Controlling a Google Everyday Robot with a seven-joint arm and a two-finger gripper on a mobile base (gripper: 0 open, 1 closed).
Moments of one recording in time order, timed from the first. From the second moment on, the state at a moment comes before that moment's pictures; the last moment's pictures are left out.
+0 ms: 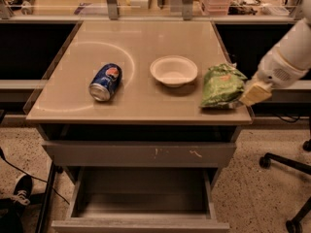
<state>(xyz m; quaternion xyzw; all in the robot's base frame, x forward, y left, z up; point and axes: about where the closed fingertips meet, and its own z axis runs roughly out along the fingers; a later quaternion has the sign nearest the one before) 0.545 -0.259 0.840 -0.49 0.86 0.09 0.15</state>
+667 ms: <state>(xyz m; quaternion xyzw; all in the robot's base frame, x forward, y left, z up) 0.417 -0.298 0.880 -0.41 0.89 0.07 0.19</state>
